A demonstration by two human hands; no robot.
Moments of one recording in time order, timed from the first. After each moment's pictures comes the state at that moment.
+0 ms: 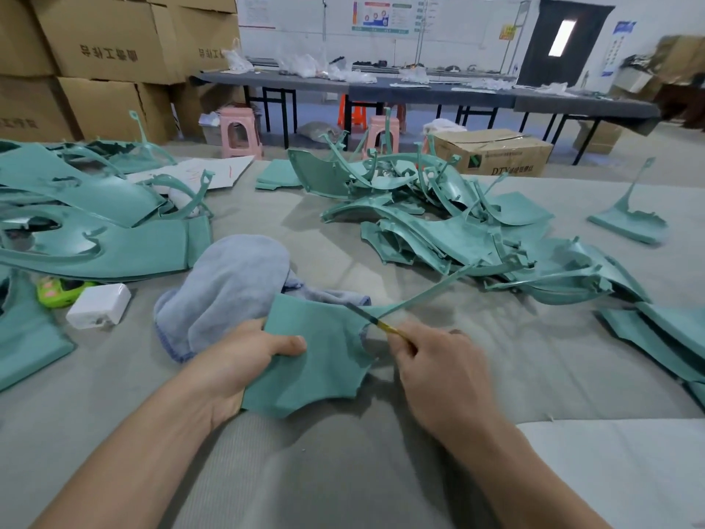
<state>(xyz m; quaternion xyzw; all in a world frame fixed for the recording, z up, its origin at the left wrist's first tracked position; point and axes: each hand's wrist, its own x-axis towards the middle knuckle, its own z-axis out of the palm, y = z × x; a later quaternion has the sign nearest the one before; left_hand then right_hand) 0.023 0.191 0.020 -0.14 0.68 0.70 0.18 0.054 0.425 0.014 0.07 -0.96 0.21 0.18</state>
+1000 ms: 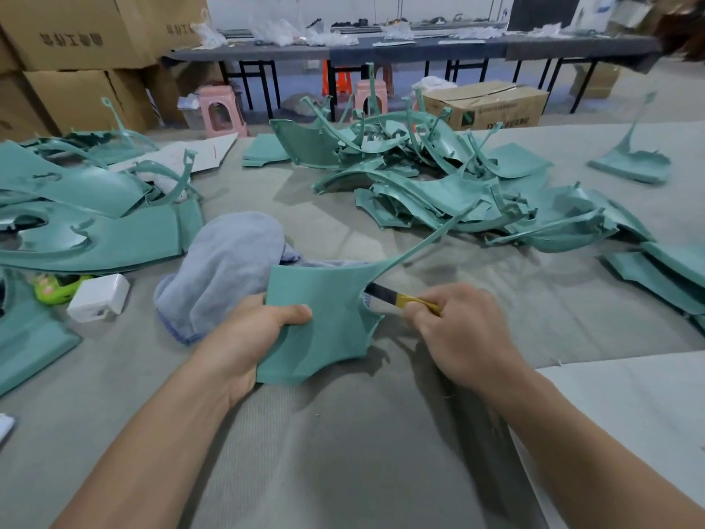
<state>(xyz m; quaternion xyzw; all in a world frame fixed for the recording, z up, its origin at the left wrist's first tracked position) 0.021 0.193 0.015 -0.14 0.70 0.69 0.14 0.052 0.441 0.016 0.03 -0.94 0.33 0.11</state>
